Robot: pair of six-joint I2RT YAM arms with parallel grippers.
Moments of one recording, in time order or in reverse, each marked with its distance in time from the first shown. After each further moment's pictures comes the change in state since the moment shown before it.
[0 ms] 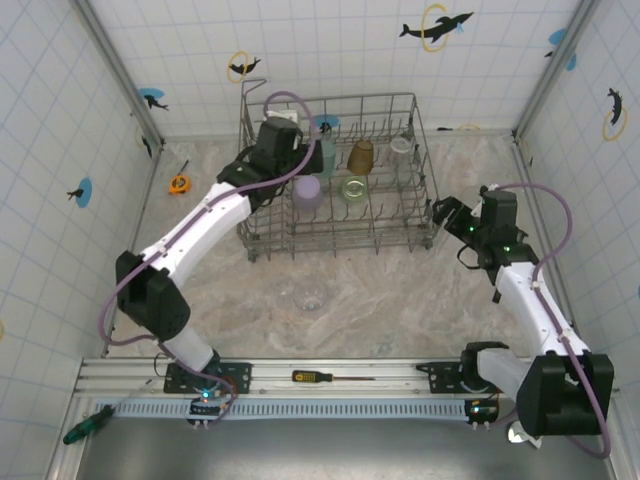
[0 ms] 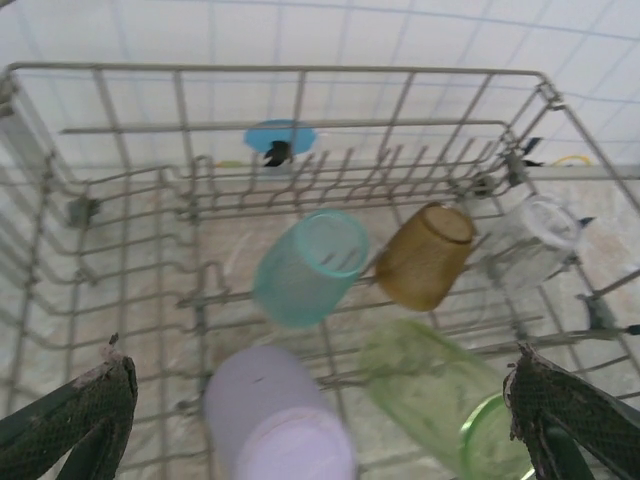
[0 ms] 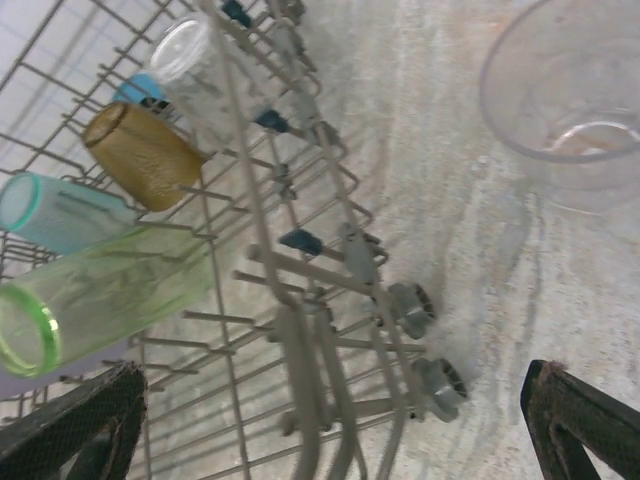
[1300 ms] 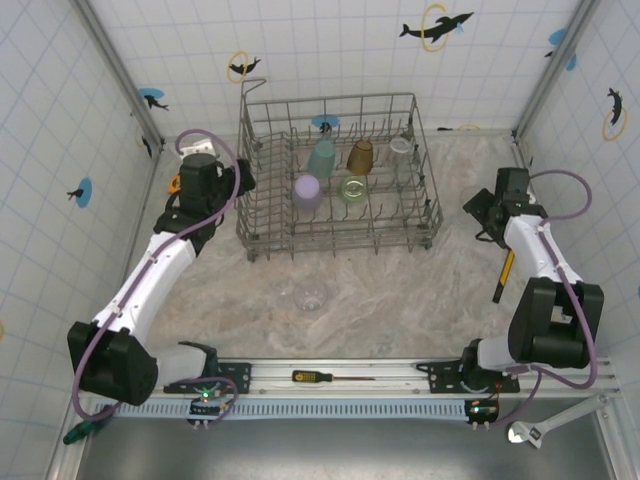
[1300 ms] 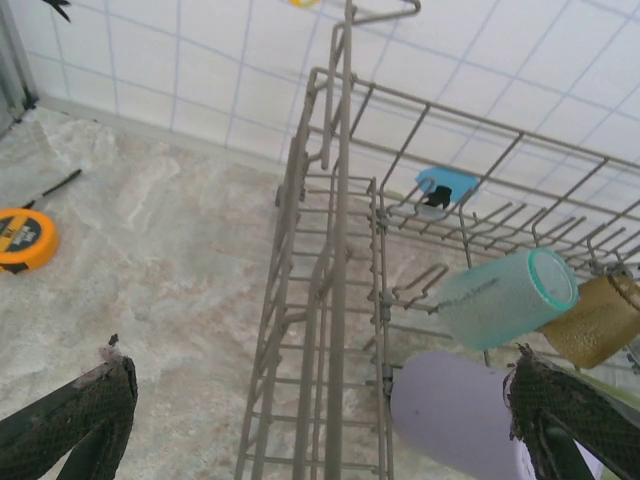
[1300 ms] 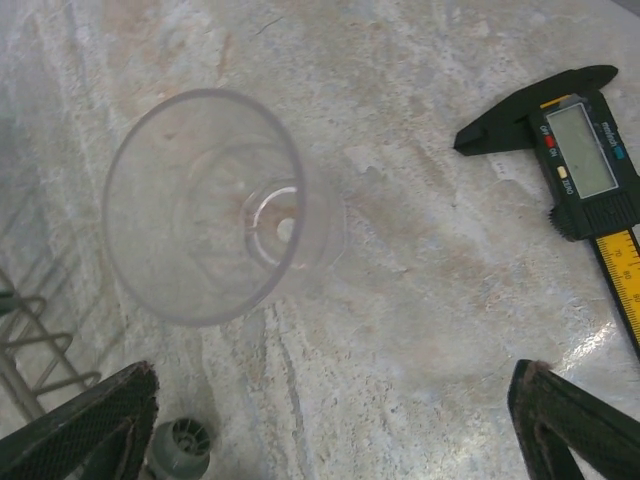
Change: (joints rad) left arm 0.306 -0.393 -0.481 0.200 0.053 -0.053; right arm -0.168 0.355 0.264 -0.239 0.251 0.081
